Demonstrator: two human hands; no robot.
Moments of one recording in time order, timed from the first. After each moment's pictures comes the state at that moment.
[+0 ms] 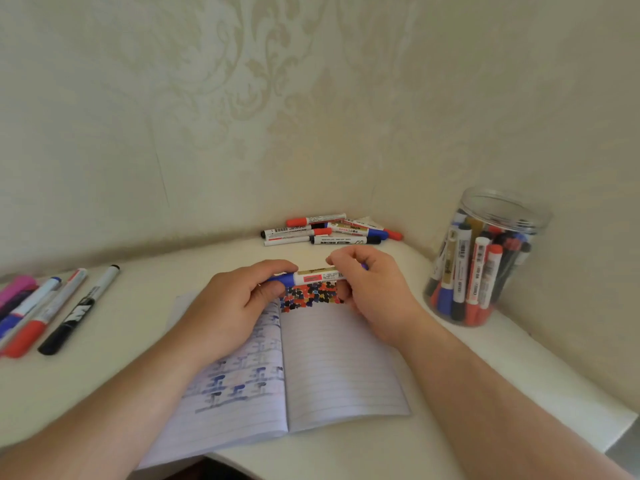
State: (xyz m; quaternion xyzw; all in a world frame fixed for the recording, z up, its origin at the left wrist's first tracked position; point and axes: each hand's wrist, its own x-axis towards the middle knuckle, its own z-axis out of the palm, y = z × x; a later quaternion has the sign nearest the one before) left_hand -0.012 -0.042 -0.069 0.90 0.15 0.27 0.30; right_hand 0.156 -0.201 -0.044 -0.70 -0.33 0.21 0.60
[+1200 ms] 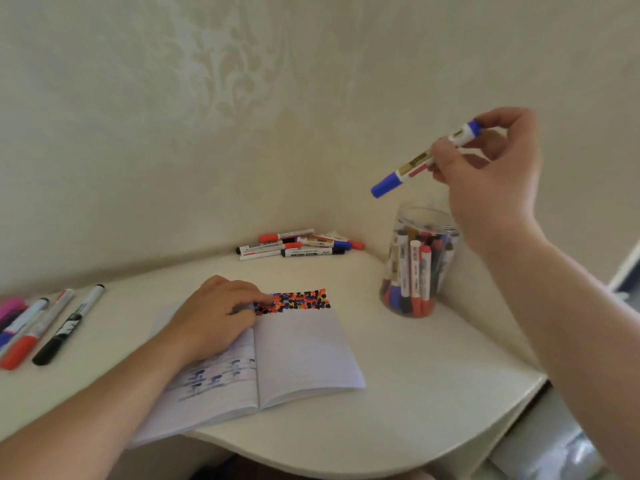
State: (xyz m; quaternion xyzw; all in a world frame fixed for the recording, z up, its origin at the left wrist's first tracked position) left_hand -0.005 -0.034 -0.072 0.96 0.13 0.15 0.17; right_hand 0.178 -0.323 0.112 -0.62 -0.33 -0.21 0.68
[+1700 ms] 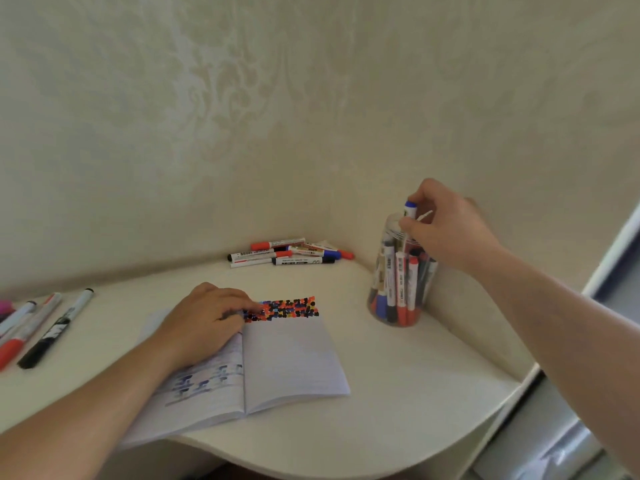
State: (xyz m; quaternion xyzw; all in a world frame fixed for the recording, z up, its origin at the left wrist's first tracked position) left_hand -0.002 -0.035 -0.073 0.97 0.12 0.16 0.16; right_hand 0.229 -0.337 0.090 -0.85 -0.36 -0.14 0.35
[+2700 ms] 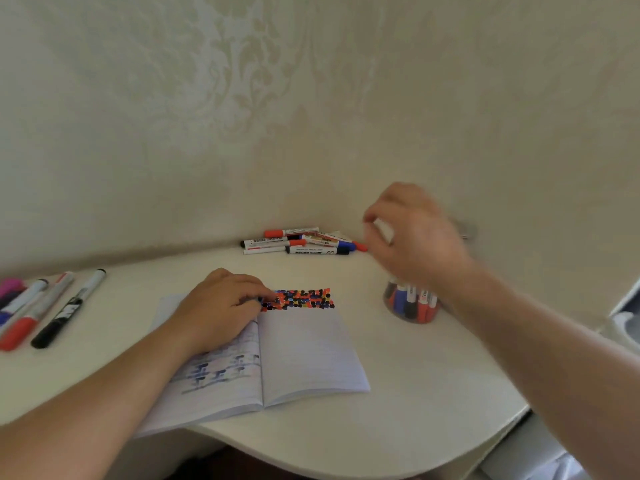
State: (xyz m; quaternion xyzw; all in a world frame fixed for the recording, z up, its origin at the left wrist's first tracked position) left_hand 0.000 -0.040 -0.071 0.95 0.15 0.17 0.21; right_hand 0.187 -0.280 0.057 -0.72 -0.55 -0.37 0.22
